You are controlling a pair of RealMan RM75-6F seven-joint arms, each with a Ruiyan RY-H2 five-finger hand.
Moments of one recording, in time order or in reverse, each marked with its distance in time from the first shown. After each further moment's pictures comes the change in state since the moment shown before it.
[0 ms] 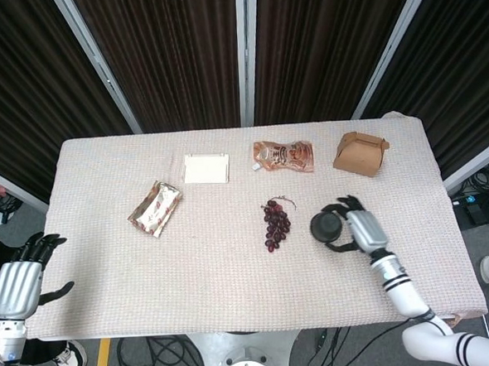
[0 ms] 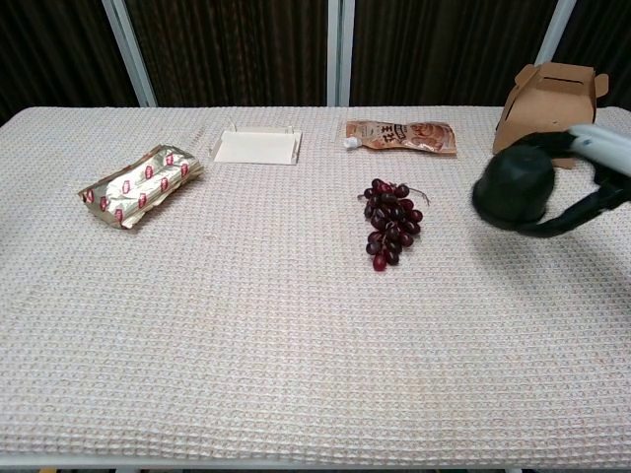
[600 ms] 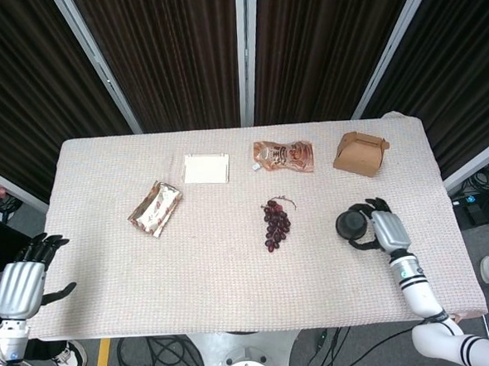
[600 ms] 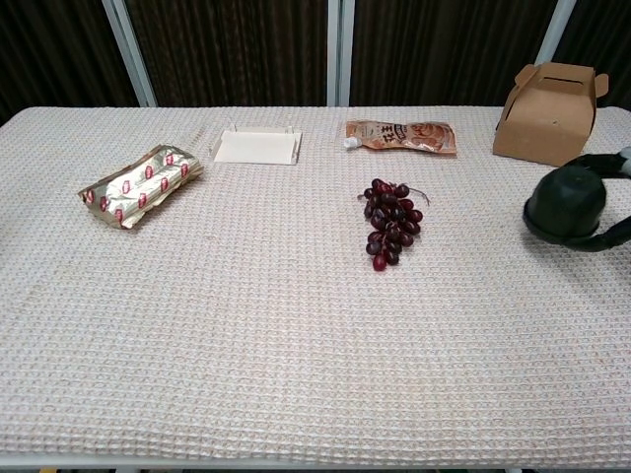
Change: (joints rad) left arm -0.002 -0.012 0.005 0.014 0.001 -0.010 -0.003; right arm -0.042 -0.024 -0.017 0.182 0.062 -0.006 0.038
